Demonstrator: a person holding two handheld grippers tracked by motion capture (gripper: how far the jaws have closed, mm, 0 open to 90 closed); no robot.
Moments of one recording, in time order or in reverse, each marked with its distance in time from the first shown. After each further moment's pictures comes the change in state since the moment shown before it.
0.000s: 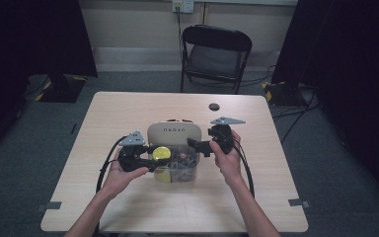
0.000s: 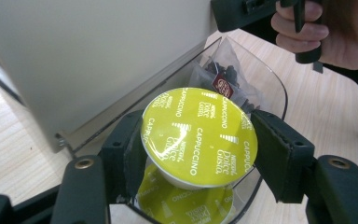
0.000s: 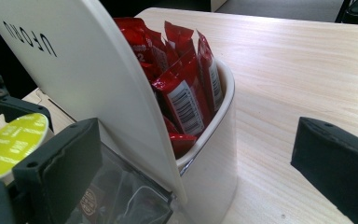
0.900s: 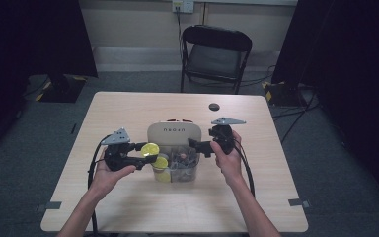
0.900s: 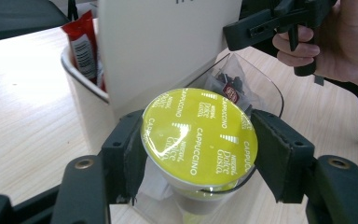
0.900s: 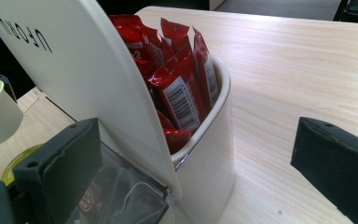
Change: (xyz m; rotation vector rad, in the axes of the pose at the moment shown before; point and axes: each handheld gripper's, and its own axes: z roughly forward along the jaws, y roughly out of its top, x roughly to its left) left arm 0.008 -0.001 -0.036 -0.050 0.036 -0.011; right arm -0.001 -0.001 -0.002 0.004 -0.004 0.004
